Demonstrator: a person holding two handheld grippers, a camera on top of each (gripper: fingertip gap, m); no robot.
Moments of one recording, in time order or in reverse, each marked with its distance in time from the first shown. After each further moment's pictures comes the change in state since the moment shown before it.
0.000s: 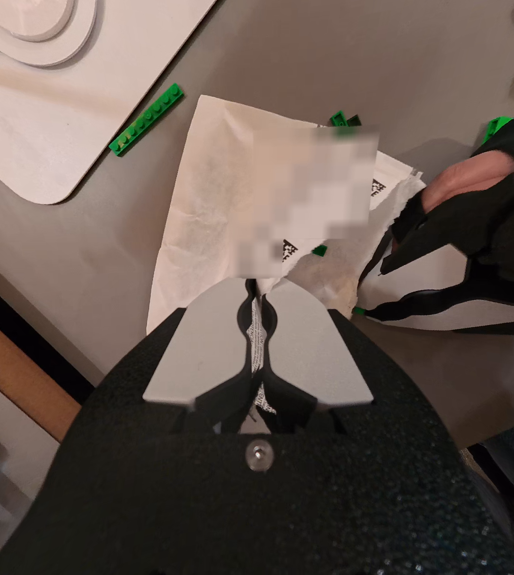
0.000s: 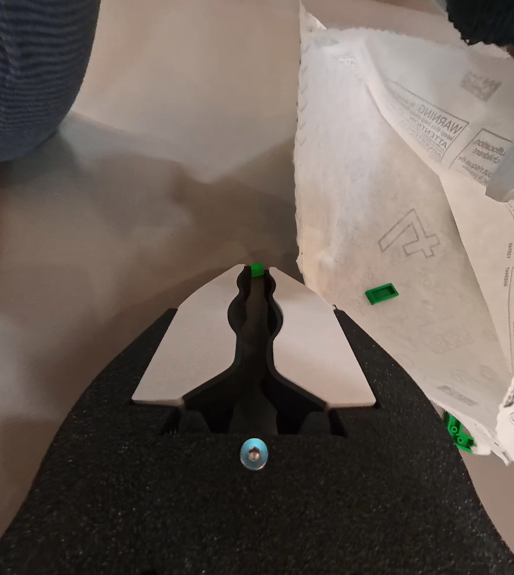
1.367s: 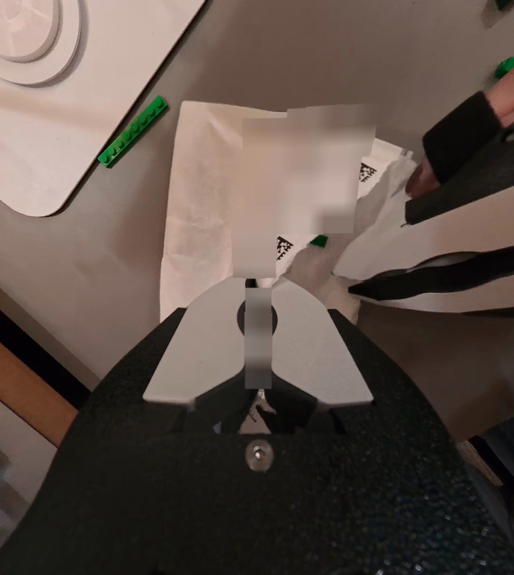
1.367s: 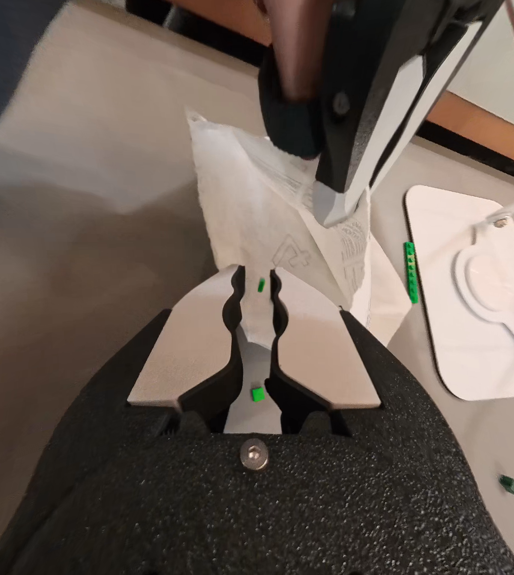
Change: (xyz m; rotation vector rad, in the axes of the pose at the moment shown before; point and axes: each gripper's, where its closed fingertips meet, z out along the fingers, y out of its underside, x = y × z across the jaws) left arm 0.009 -0.003 -0.003 0.009 0.015 0.033; right arm 0.042 -0.023 -0.043 0.066 0.314 -0.085
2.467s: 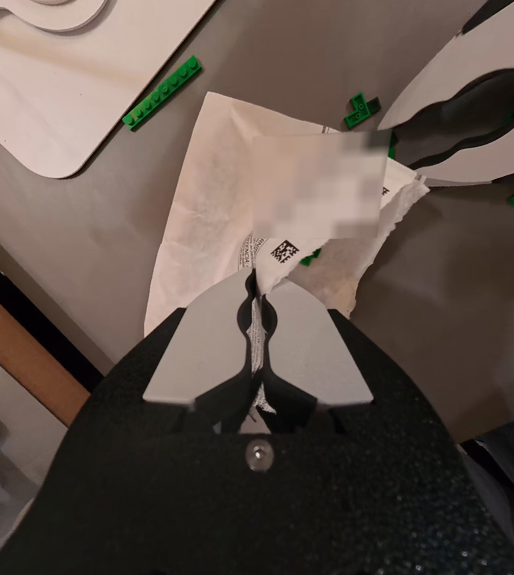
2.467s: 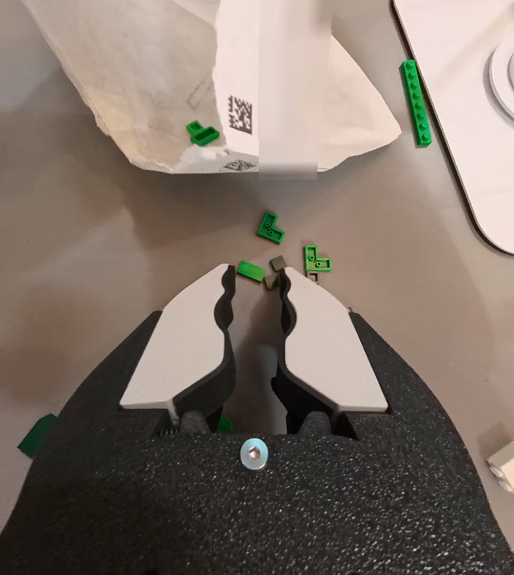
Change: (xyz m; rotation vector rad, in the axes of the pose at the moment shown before) left arm -0.017 0.016 -0.003 -0.018 -0.022 -0.067; right arm 0.025 0.084 -0.011 -0.157 -0.002 0.315
